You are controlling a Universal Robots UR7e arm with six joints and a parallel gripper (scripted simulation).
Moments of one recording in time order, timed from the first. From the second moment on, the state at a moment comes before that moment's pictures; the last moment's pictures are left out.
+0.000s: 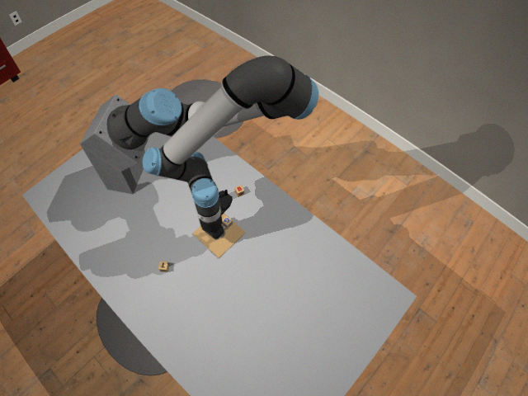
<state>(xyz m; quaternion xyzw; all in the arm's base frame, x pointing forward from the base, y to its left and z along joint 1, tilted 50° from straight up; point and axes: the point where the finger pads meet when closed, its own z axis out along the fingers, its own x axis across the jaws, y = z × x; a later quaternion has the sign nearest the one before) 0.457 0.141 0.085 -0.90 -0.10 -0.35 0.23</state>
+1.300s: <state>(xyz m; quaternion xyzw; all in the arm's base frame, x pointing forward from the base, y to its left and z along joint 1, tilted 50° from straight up) 0.457 0.141 0.085 -0.90 -0.10 -0.35 0.23</state>
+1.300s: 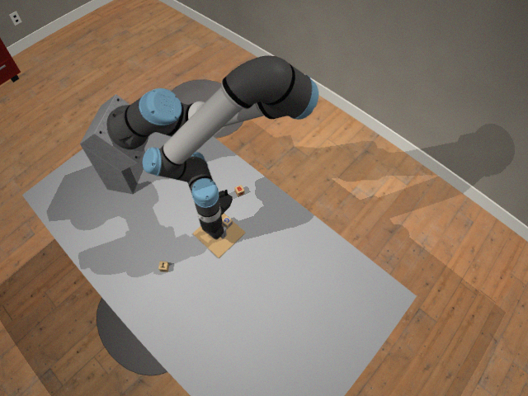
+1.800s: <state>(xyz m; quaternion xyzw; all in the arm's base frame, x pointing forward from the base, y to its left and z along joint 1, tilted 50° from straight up) 0.455 0.139 0.088 -0.90 -0.10 -0.35 0.23</state>
